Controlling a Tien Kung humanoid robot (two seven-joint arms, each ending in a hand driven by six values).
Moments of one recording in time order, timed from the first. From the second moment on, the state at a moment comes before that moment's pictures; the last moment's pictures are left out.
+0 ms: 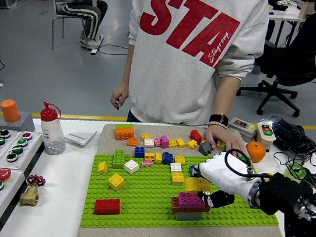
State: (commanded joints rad) left arm -0.13 0.00 -1.05 -0.21 0.52 0.26 0.20; right arm 0.89 -0.58 0.52 1.50 -2.04 0.22 -0.18
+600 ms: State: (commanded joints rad) left arm -0.14 0.00 -1.04 -0.21 0.51 0.27 0.20; right arm 0.92 -0.53 0.46 1.42 -2.03 0.24 -0.19
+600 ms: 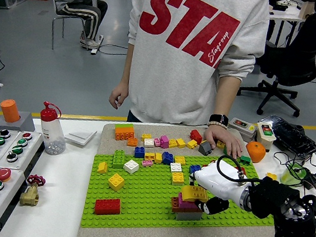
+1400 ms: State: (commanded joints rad) left arm -0.14 0.00 -1.04 -0.21 0.51 0.28 0.20; right arm 0.96 -0.51 0.43 1.38 -2.02 0.26 -0.17
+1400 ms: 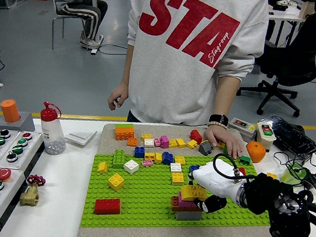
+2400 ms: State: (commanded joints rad) left arm -0.15 0.00 -1.04 -0.21 0.52 0.29 0.21; right arm 0.98 -0.49 0.42 1.36 -2.01 0.30 -0.17
